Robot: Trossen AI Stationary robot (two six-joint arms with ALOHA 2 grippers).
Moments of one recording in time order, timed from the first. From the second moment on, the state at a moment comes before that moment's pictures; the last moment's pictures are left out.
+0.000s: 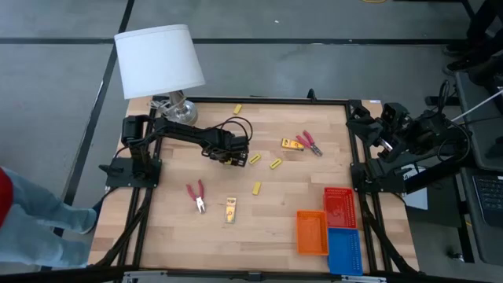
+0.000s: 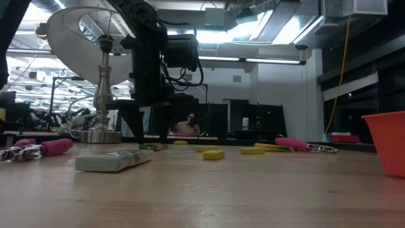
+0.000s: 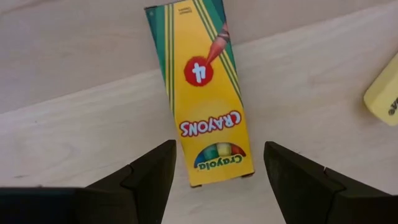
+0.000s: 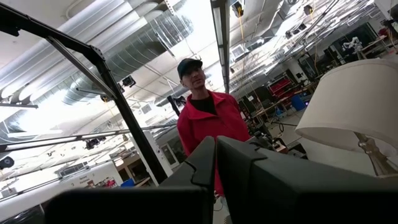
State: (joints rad) left arm 0.17 1.83 1.14 -0.72 -0.12 -1.16; right arm 0.27 0.57 0.84 0.17 0.26 0.48
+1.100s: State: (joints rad) left arm 0.15 1.87 1.14 -0.74 -0.14 -1.19; right arm 0.27 0.57 0.84 0.19 0.24 0.46
